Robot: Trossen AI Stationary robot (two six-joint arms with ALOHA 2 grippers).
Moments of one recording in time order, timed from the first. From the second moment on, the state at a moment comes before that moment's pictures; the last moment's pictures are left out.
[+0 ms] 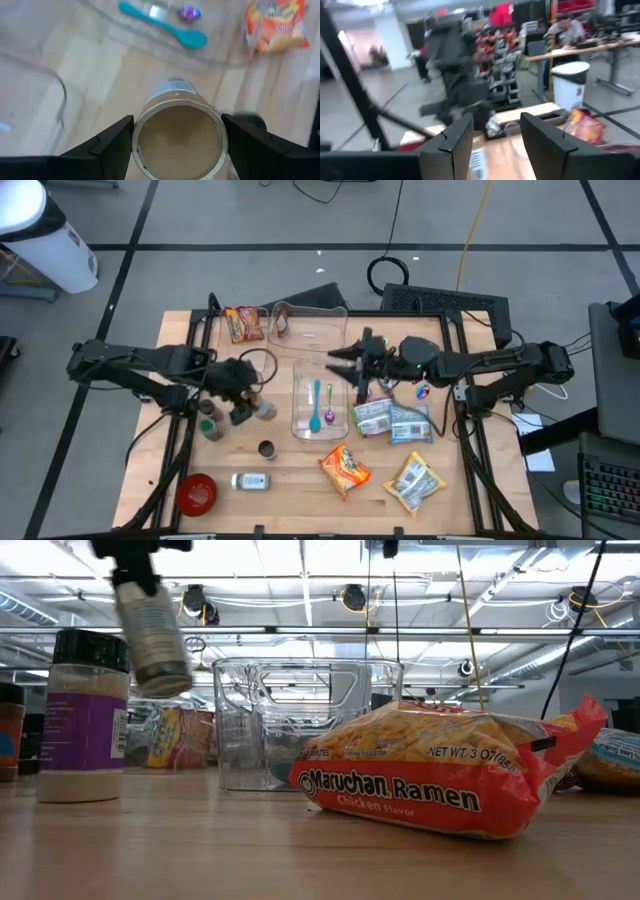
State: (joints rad) left arm -0.08 1.12 1.10 -1.02 -0.03 -0.48; right arm 0.04 1.32 1.06 0.31 0.13 0.17
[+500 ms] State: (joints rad) left arm 0.06 1.35 1.49 -1.00 -0.03 -0.21; right arm 0.08 1.57 1.35 0.01 0.13 0.19
